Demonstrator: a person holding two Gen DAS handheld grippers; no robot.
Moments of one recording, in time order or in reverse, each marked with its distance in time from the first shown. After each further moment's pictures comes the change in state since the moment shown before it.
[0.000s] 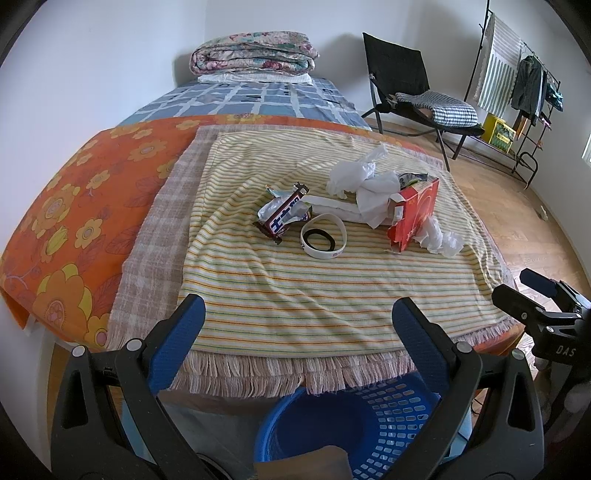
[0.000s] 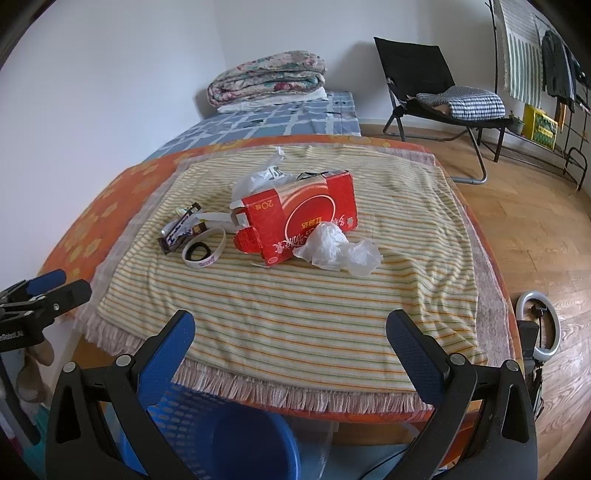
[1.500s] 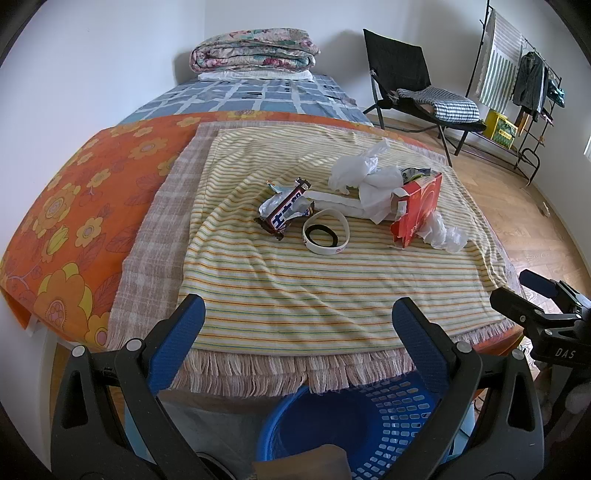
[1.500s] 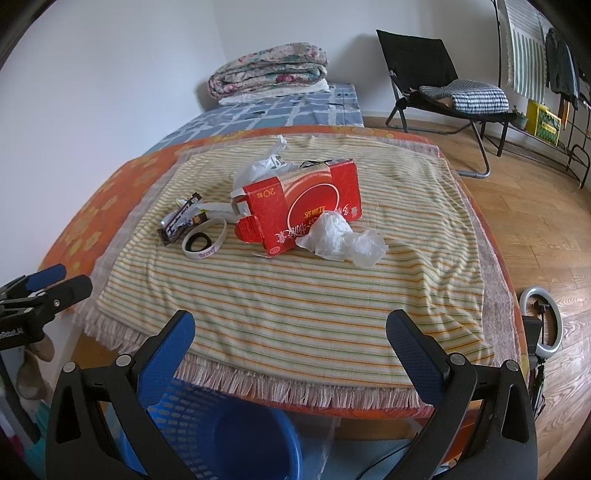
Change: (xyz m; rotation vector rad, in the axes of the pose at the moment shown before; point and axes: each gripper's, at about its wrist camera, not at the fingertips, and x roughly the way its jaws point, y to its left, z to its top) left arm 0.001 -0.001 -0.001 0.006 0.002 0.006; right arm 0.007 0.000 -0.005 0.004 0.028 0.009
